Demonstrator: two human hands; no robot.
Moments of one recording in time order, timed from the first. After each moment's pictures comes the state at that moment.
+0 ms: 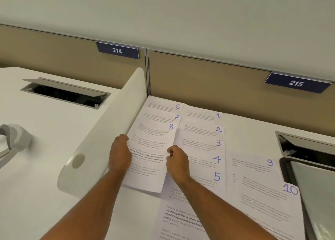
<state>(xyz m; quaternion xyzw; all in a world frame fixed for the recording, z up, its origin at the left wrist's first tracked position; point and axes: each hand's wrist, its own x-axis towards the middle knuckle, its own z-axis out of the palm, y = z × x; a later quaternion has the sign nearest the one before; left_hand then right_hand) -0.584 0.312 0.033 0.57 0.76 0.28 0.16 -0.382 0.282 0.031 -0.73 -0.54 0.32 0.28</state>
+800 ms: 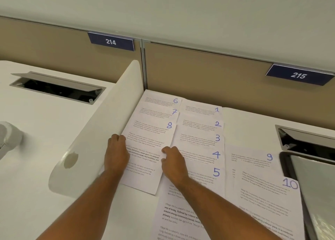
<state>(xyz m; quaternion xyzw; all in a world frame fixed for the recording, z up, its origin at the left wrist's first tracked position) -0.588 0.314 0.010 0.63 0.75 0.19 0.09 -0.382 0.277 0.018 -0.69 -0.64 0.28 0.17</state>
